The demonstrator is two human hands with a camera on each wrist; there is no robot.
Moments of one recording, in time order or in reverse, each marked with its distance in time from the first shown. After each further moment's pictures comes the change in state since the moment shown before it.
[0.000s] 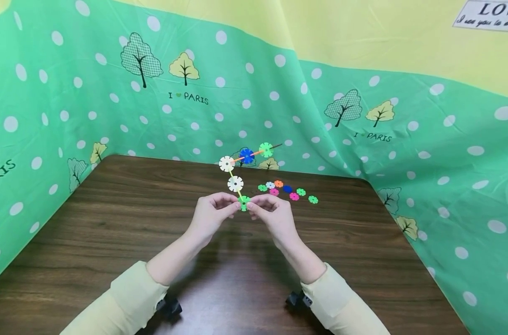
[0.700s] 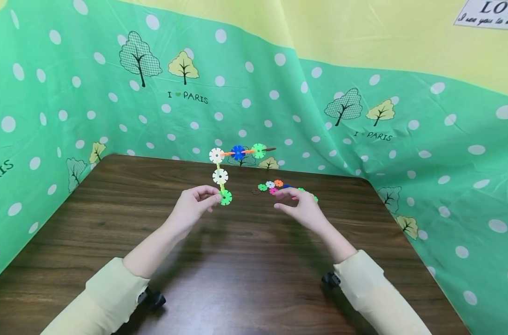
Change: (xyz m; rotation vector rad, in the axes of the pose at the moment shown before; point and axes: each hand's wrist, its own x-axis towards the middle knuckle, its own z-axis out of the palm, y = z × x) left_hand 0.012 0.001 -0.045 0.150 -0.059 -0.048; right_hand 0.037 0.022 -0.092 -0.731 -0.185 -0.143
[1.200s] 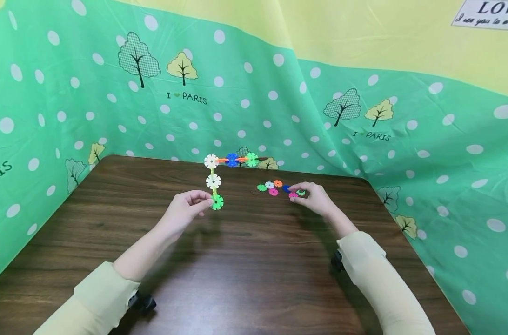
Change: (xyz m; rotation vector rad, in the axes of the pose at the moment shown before) left_hand -0.003 -0.011 -0.017 0.053 -0.028 -0.054; right_hand 0.033 0.082 -0.027 -0.118 -0.118 -0.010
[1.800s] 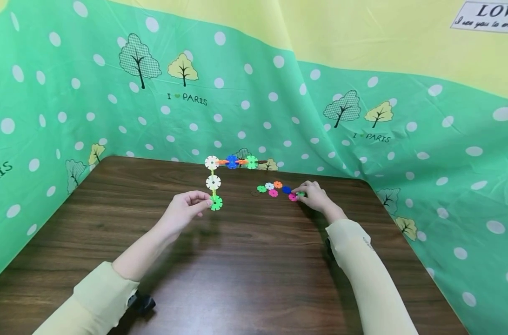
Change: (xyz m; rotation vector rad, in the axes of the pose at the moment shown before) left_hand 0.000 0.002 -0.002 0.000 -0.003 -0.009; right_hand 0.020 0.040 0.006 -0.320 -0.148 0.139
